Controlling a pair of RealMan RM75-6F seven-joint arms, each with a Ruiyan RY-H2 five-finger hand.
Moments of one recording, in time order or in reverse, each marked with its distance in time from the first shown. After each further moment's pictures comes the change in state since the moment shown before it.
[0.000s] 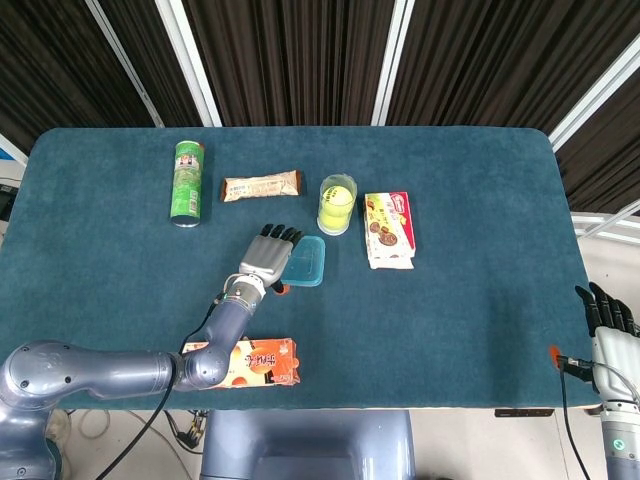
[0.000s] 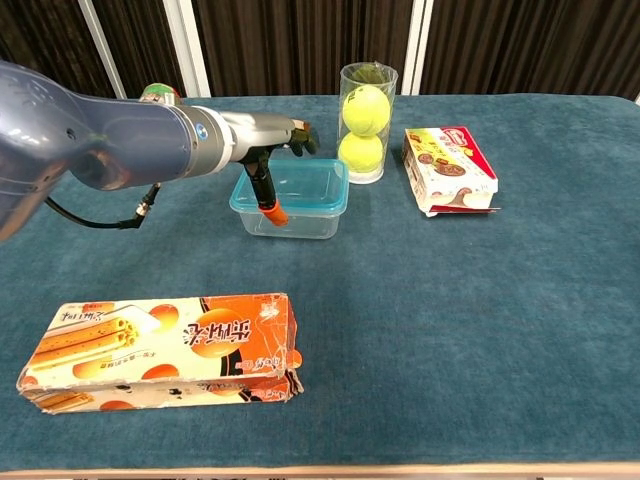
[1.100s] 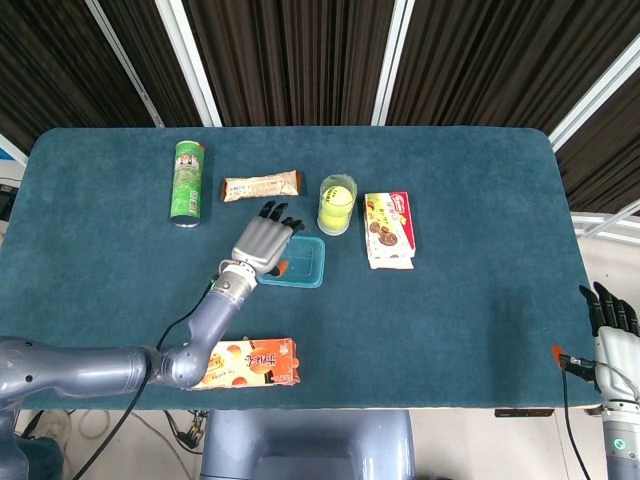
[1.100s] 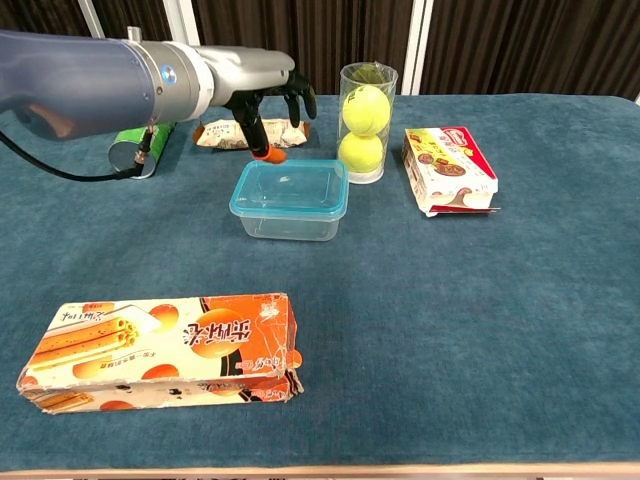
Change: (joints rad) left arm 0.031 0.129 0.008 -0.103 0.240 0.029 -0.075; right arm -0.002 -0.006 0.008 -0.002 0.017 0.009 -0.016
